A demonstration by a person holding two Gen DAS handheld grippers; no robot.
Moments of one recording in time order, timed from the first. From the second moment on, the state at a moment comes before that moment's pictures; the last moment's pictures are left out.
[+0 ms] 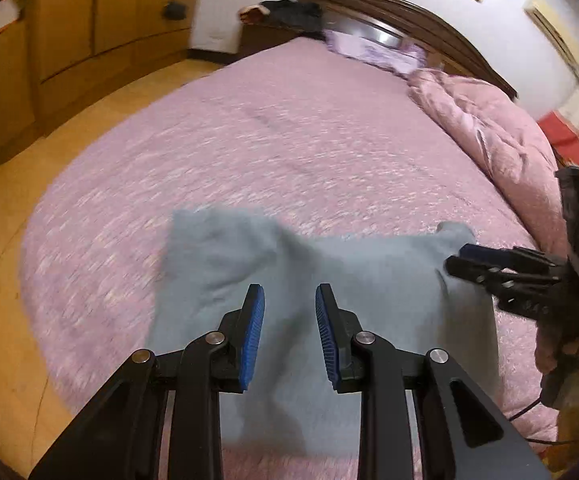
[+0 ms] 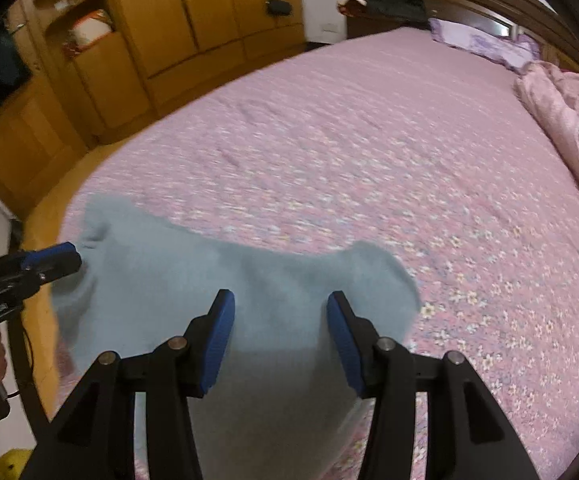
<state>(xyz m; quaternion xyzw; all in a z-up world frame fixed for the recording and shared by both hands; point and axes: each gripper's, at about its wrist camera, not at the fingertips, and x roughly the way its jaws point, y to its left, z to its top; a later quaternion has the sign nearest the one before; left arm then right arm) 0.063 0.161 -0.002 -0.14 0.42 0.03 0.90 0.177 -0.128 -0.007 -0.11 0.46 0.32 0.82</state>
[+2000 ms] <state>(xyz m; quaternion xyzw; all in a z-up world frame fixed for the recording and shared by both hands) 0.037 0.096 -0.019 -0.06 0.51 0.04 0.86 0.103 -0.200 -0.020 -0.02 0.52 0.24 0.82</state>
